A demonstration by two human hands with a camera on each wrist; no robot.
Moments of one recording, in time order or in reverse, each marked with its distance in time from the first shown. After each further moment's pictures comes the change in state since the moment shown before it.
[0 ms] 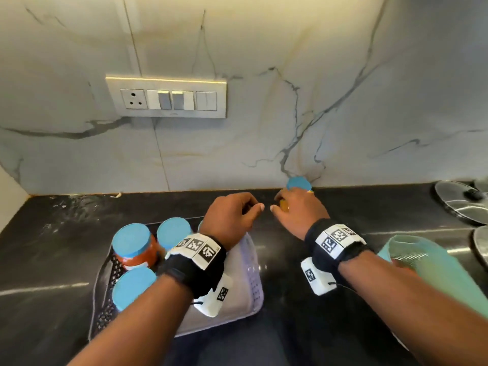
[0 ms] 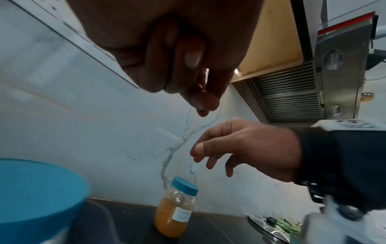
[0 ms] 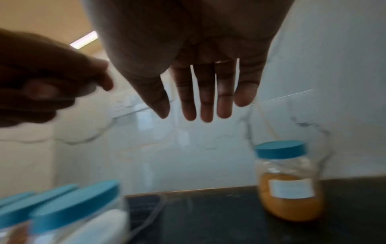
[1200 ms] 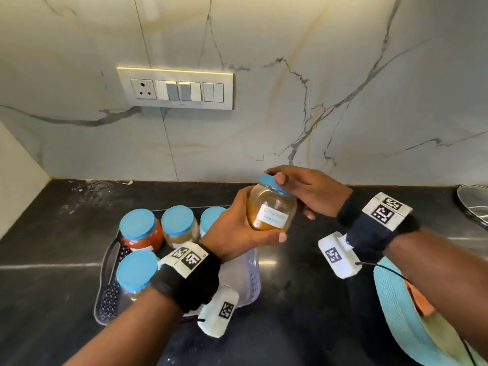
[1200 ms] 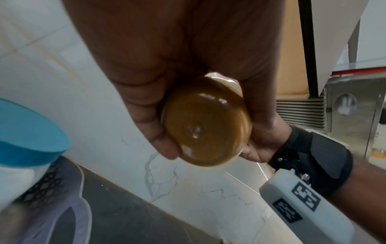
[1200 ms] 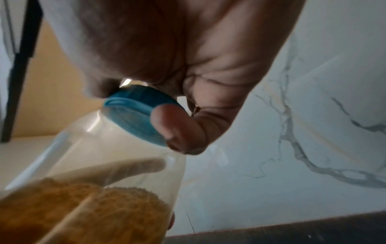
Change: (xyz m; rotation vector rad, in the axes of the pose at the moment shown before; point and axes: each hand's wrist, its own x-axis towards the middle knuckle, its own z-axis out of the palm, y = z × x) left_hand -0.038 0.013 0.008 -0.450 -0.199 -0.130; right_hand -0.006 -0.001 -0.069 0.499 -0.333 -0.321
